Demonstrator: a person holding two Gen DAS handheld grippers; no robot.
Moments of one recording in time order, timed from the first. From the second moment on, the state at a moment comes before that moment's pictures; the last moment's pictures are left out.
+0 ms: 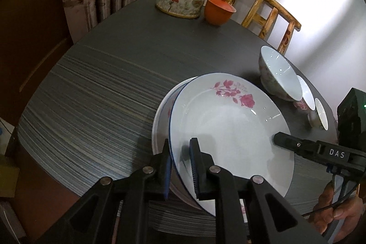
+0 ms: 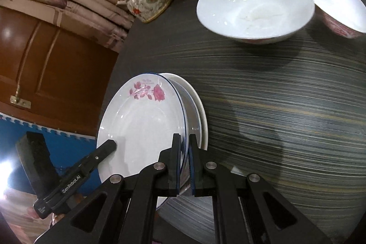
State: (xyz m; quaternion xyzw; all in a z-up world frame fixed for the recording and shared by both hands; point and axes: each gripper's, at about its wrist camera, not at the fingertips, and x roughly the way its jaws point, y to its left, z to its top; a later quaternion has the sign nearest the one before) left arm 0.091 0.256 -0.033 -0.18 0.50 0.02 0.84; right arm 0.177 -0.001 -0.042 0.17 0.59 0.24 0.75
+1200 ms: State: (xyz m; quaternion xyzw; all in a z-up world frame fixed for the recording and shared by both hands) left arm 0.111 0.302 -0.057 -0.33 0.56 -0.08 0.76; right arm 0.183 0.017 -0.057 0.16 0.57 0.24 0.77
